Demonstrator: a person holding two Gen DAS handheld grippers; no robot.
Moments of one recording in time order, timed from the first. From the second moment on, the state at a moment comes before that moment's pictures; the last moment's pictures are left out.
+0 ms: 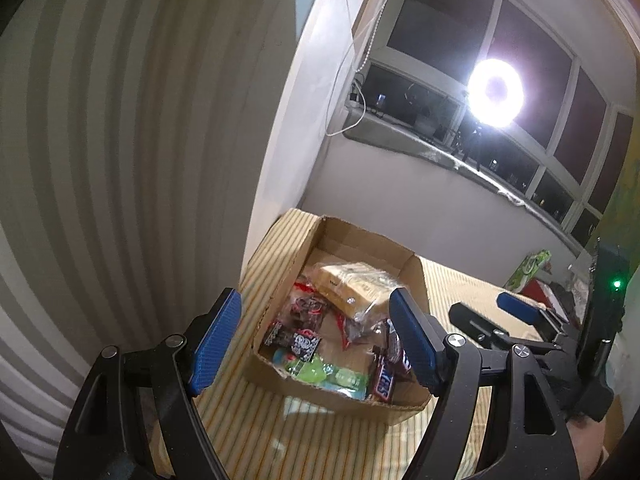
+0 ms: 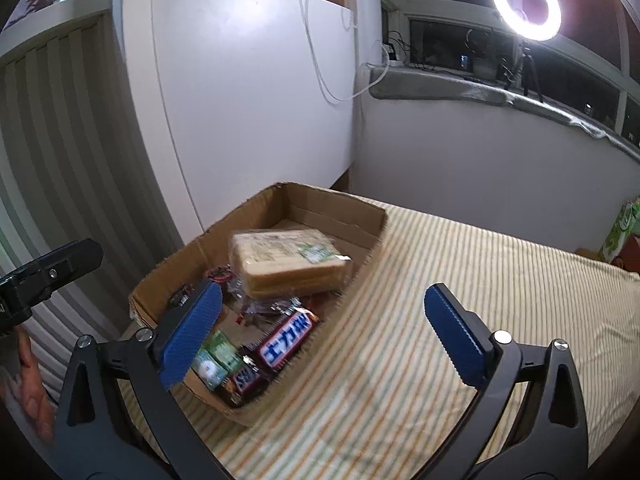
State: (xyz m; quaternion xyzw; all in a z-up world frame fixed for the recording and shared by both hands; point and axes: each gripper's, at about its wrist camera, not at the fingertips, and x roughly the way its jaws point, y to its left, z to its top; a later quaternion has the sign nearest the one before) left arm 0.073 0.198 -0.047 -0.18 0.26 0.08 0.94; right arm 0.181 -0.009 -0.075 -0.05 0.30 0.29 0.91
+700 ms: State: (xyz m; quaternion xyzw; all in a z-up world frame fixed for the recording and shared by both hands) left arm 0.128 0.031 -0.059 -0.08 0.30 -0.02 0.95; right arm 0.185 -0.223 -0.111 0.05 0.32 0.15 0.93
